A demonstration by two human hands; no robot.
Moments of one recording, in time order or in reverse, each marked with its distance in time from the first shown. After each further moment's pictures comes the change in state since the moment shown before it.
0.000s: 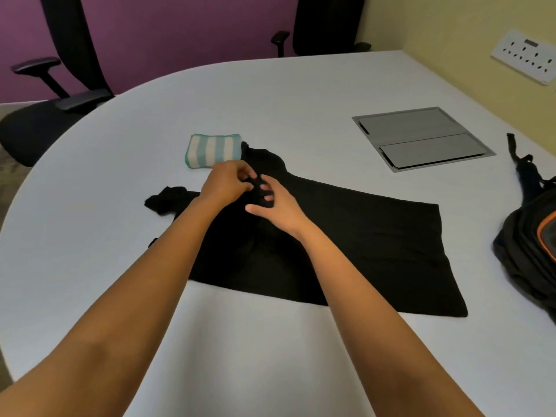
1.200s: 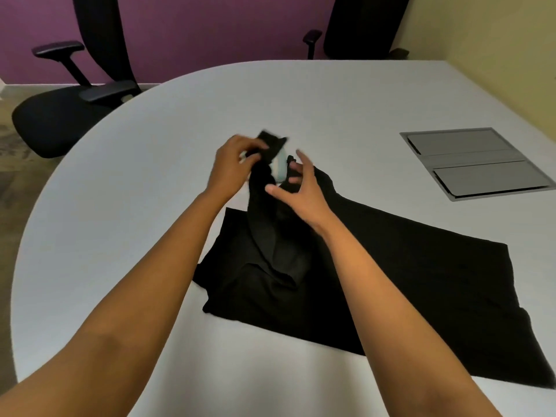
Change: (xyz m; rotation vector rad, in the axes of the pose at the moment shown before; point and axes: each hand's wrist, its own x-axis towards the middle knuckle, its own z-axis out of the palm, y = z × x) left_hand 0.081 -0.100 -0.069 -0.279 0.271 0.216; right_hand 0.120 -0.034 0.059 0.062 0.156 -0.084
